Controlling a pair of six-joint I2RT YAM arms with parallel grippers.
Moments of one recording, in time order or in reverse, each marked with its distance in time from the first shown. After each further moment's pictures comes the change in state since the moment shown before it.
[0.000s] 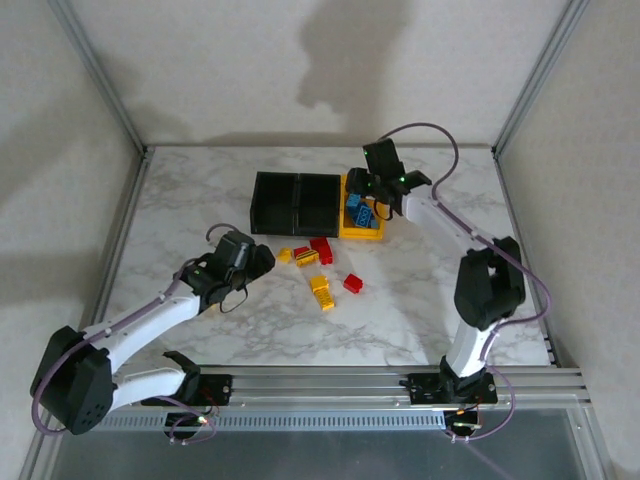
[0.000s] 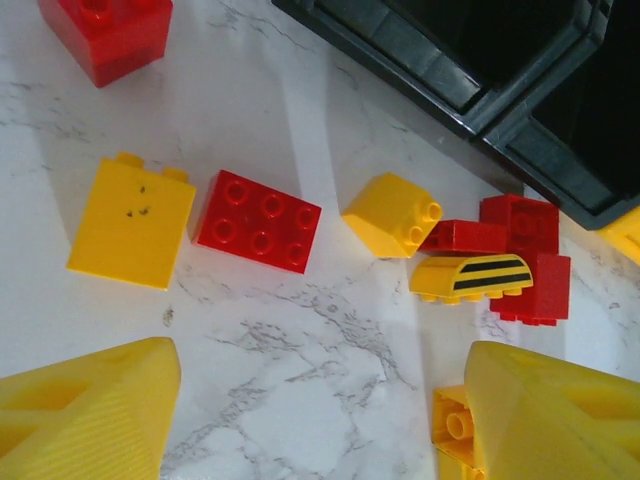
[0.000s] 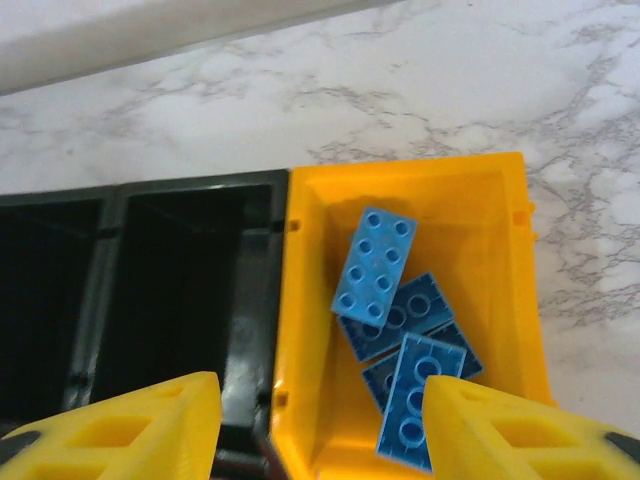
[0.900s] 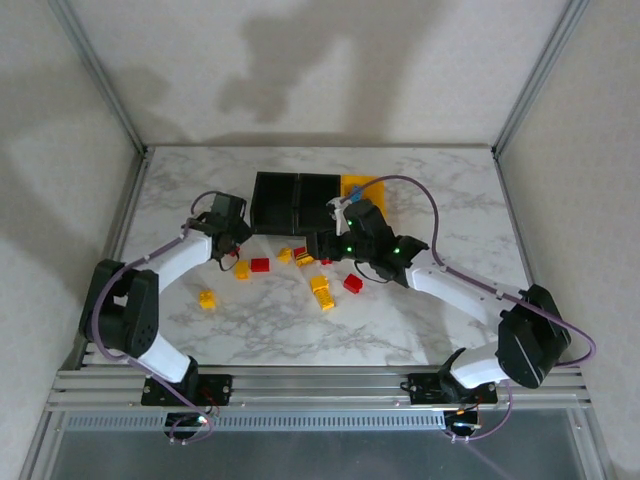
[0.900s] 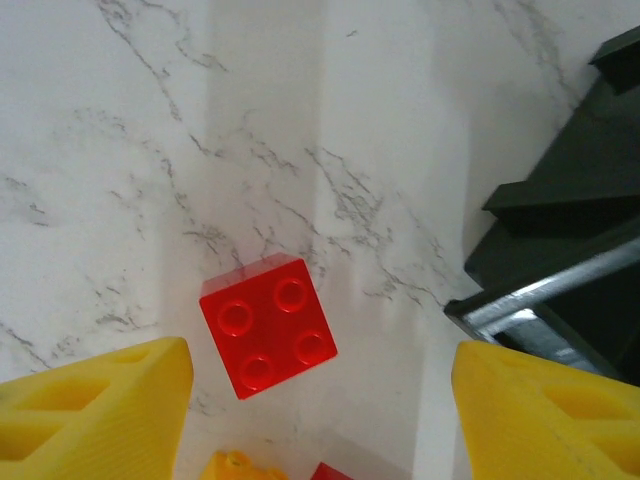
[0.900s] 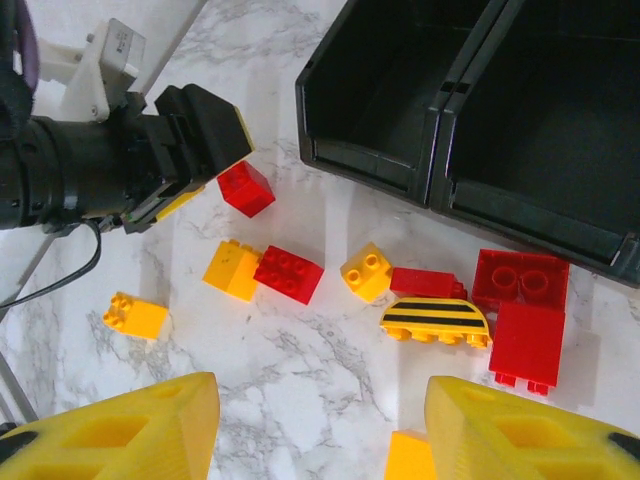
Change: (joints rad) left arm 0.259 0.428 0.278 -0.029 -0.079 0.029; right arm 0.304 -0.347 -0.485 0.301 -0.243 -0.022
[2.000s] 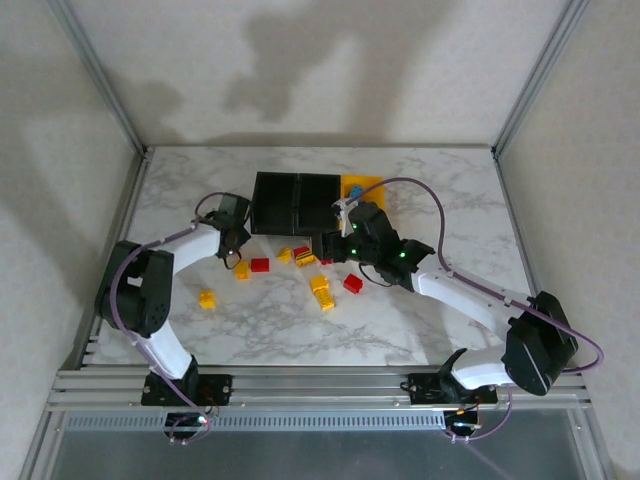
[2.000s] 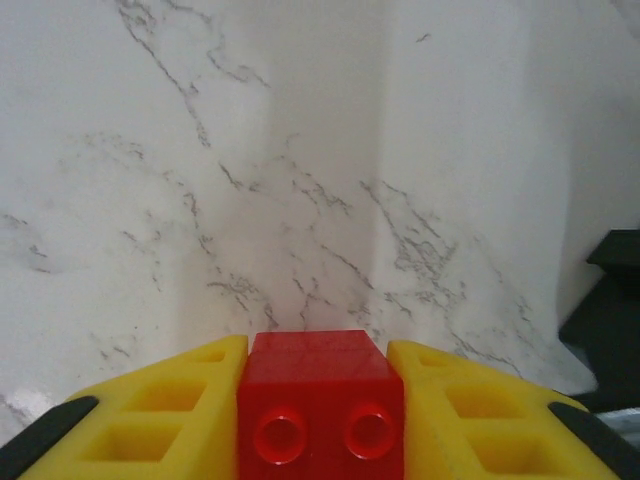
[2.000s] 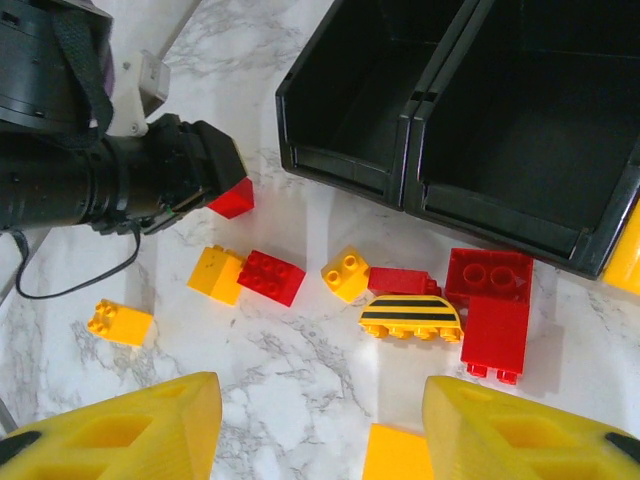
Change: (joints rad) left arm 0.000 0.119 0.041 0.014 -0.073 0.009; right arm 0.000 -0.048 -0.033 -0.005 0.048 0.001
